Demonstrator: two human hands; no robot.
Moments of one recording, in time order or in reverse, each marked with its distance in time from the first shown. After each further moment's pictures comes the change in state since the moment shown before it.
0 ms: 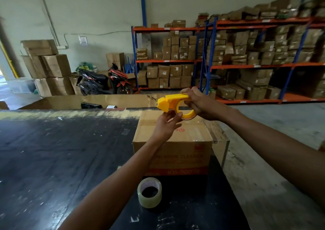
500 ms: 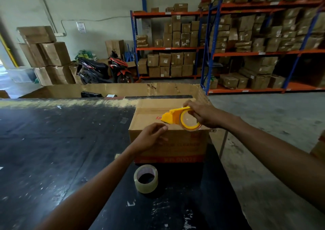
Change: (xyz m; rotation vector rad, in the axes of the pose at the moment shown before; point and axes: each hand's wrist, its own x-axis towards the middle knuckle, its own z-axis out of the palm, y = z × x) left_hand -0.046 -0.042 -0.058 0.293 -0.264 -0.157; right_hand -0.042 0.024 0.048 0.079 -0.229 0.078
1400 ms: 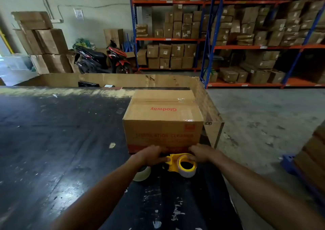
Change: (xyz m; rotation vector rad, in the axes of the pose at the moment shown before) left_hand -0.002 -0.088 0.057 0.874 -0.386 -0.048; right_hand -0.064 0.034 0.158 -0.096 -0.501 0.245
